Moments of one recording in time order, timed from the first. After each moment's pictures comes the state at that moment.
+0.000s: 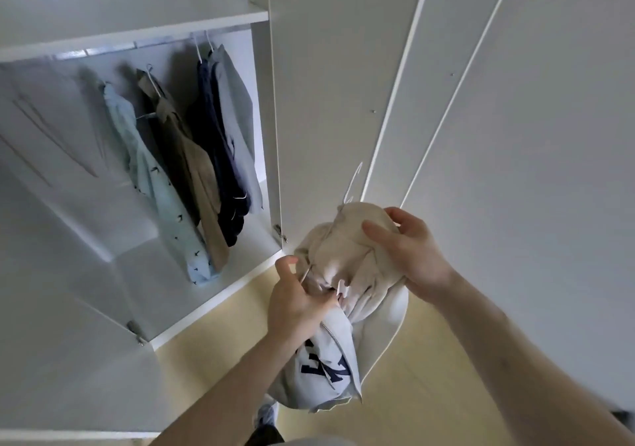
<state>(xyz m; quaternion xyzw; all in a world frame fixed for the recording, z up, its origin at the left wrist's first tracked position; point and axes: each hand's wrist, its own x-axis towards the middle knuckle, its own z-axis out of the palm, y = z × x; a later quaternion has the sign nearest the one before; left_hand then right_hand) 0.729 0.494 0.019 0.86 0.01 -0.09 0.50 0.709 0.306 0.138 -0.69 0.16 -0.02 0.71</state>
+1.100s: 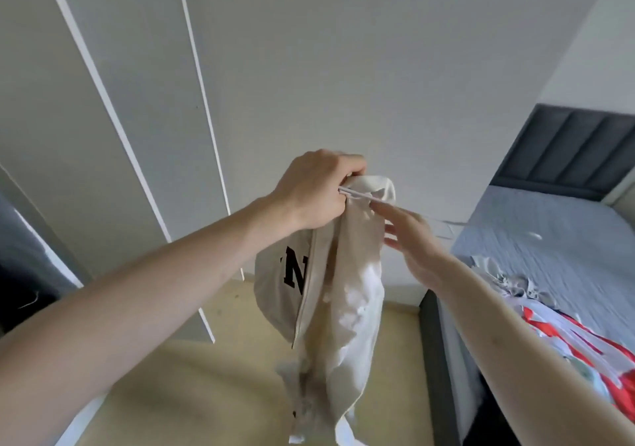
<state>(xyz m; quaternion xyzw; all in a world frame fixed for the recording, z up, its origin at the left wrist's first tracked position) 0.556 0.203 0.268 0.63 -0.71 0.12 0.30 0.377 0.118 0.212 -0.65 0.37 -0.27 0.61</state>
